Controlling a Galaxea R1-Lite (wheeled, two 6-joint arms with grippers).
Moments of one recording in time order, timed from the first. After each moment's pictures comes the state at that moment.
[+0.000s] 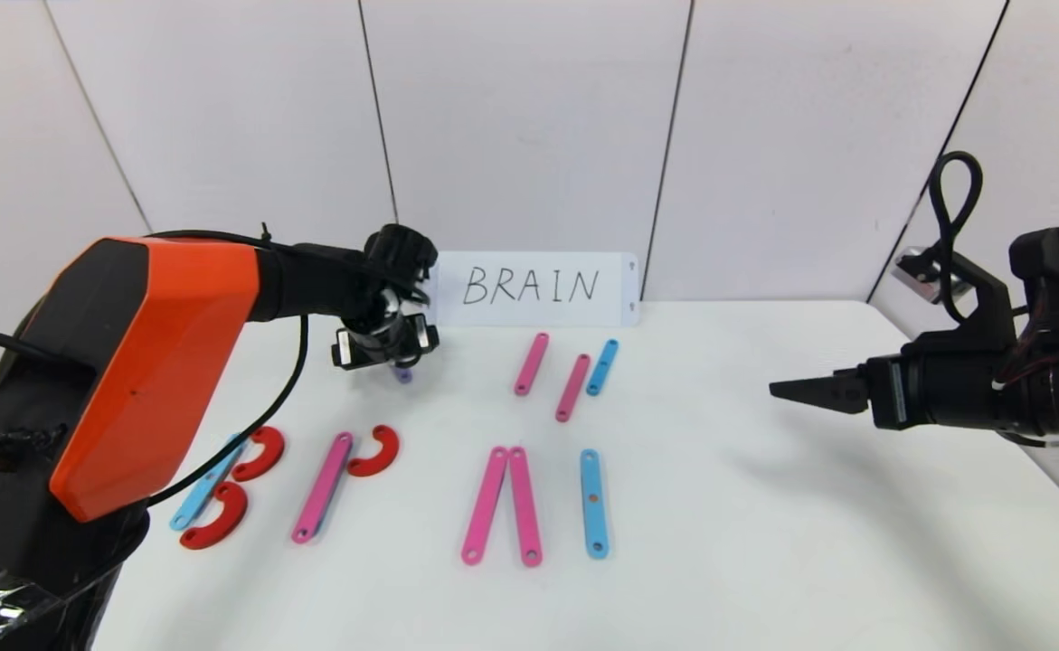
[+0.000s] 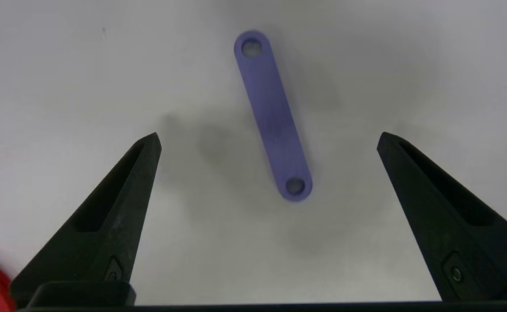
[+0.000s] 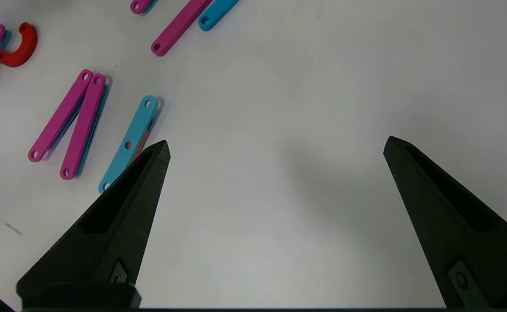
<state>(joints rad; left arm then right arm) -0.33 2.39 -1.99 0.47 0.35 -0.53 0.07 1.58 -0.86 -0.09 0.43 -0.02</state>
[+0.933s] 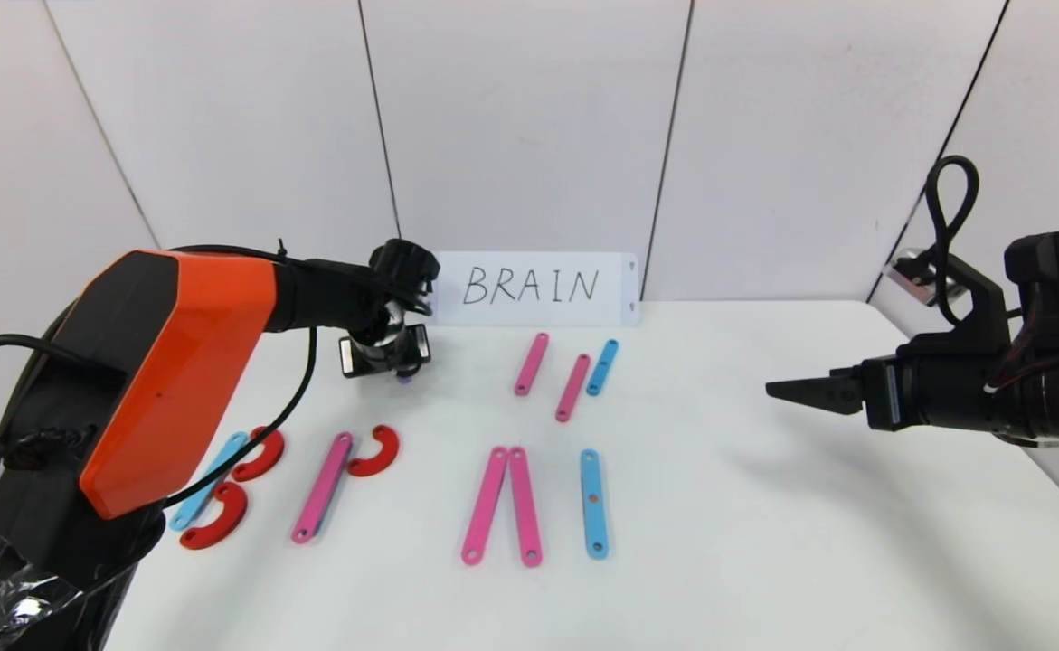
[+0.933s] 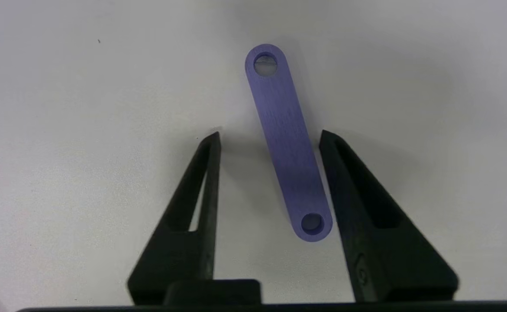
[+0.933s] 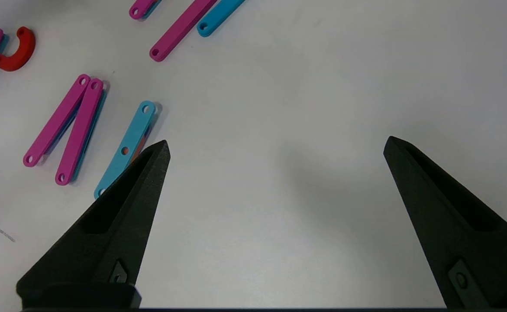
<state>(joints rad) -0.32 2.43 -1.98 0.45 0.38 -0.52 0.08 1.58 -0.84 -0.13 0.42 -0.01</state>
